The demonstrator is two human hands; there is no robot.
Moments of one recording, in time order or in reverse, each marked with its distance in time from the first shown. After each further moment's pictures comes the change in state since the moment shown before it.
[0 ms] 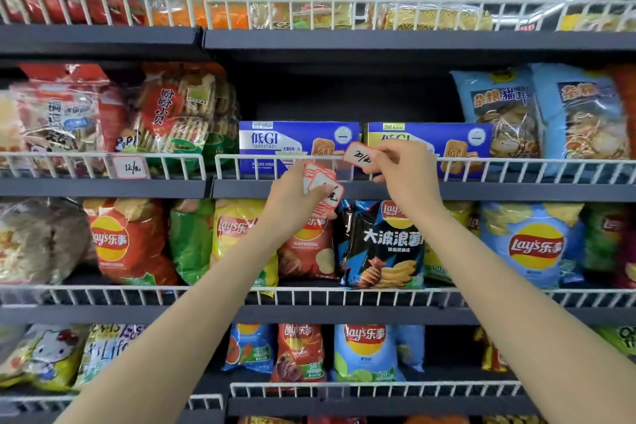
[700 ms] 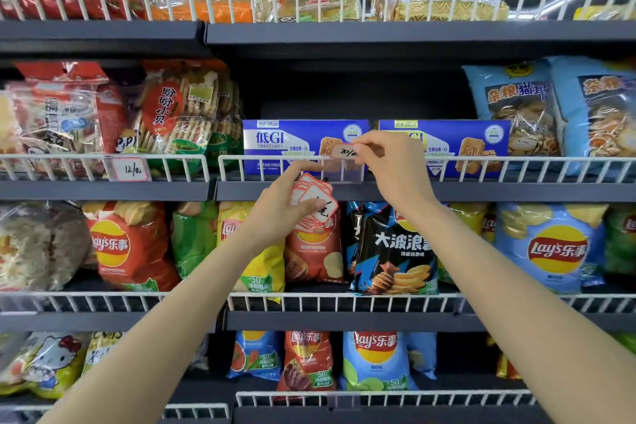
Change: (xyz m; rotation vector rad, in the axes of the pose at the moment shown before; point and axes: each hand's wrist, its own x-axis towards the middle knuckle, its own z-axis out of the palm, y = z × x) left_hand 0.007 -0.034 -0.021 -0.011 -0.145 0.079; right_hand 0.014 -0.005 0.024 -0.153 -0.029 -0.184
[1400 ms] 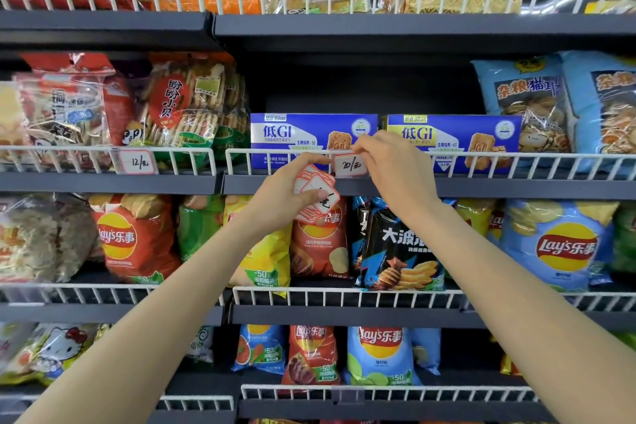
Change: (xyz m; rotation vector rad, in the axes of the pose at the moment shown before) left_hand 0.005 0.000 -0.011 0.015 -0.055 0.030; right_hand -0.007 0.000 0.007 -0.506 -0.106 -0.197
